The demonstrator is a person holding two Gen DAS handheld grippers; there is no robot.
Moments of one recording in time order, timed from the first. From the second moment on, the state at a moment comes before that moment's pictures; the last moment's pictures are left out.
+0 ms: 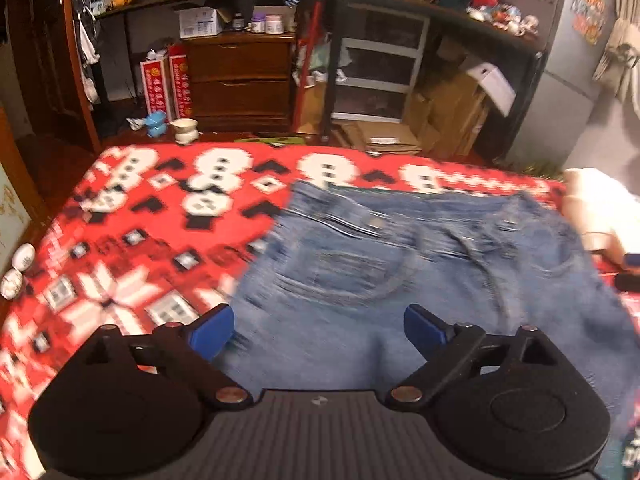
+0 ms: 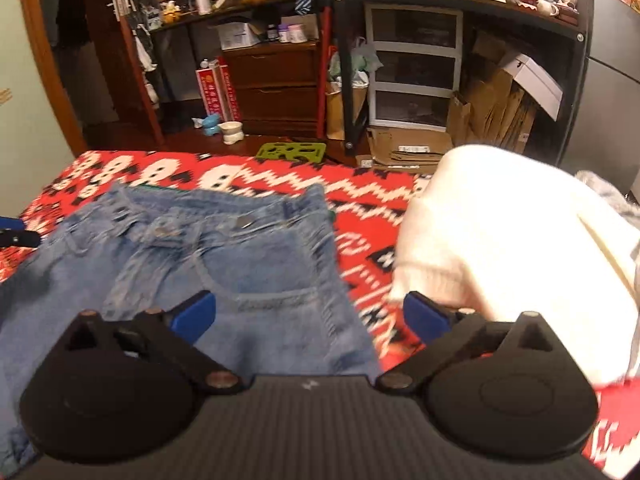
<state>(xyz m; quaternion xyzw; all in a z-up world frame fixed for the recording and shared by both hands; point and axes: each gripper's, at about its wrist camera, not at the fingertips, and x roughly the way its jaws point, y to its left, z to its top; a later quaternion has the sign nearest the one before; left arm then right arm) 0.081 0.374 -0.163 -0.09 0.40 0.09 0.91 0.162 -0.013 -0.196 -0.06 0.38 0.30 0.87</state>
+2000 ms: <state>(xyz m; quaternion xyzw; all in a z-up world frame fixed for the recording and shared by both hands) 0.048 0.249 -0.205 -0.10 0.48 0.16 0.85 0.048 0.031 -0.233 -0.10 0.46 0.23 0.85</state>
